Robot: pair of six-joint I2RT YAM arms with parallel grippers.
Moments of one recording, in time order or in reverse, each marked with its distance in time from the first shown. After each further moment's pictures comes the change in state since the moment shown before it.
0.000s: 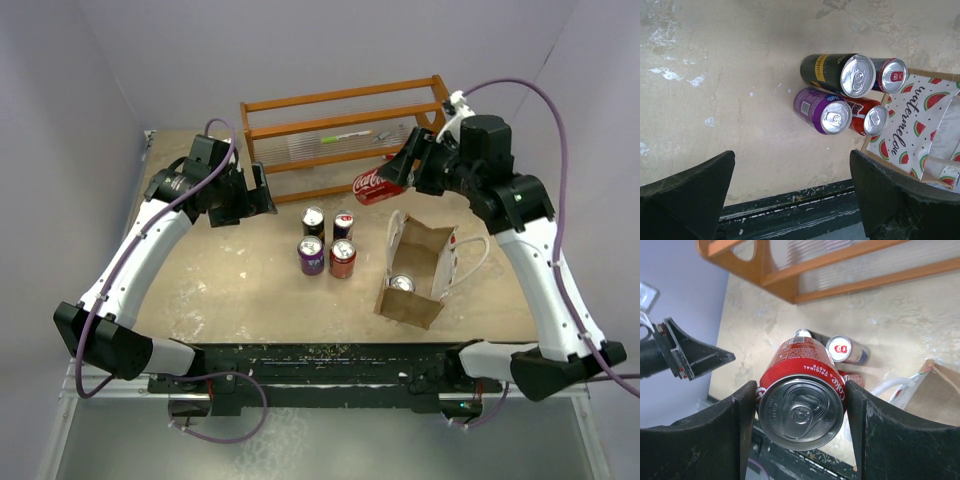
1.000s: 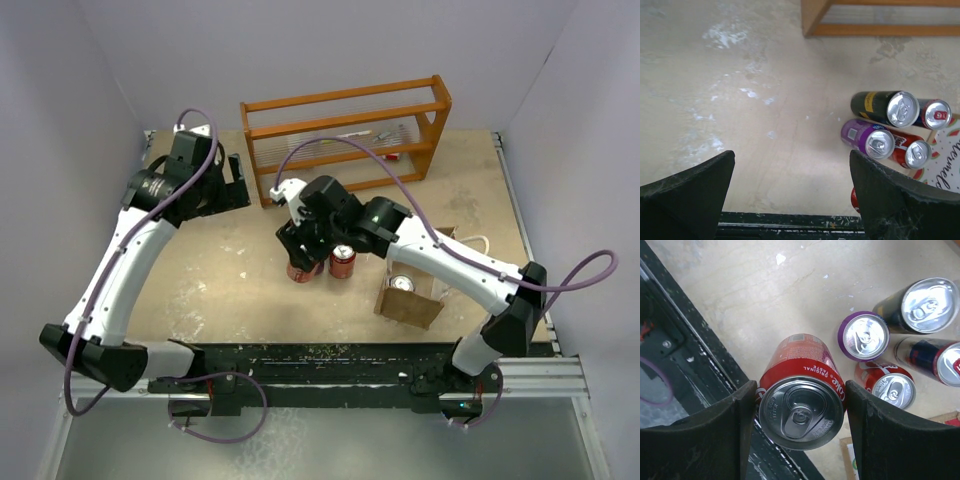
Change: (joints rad) left arm 0.000 -0.042 0.103 -0.107 -0.281 0.061; right arm 0.618 0.341 -0.031 0.027 0.123 -0.470
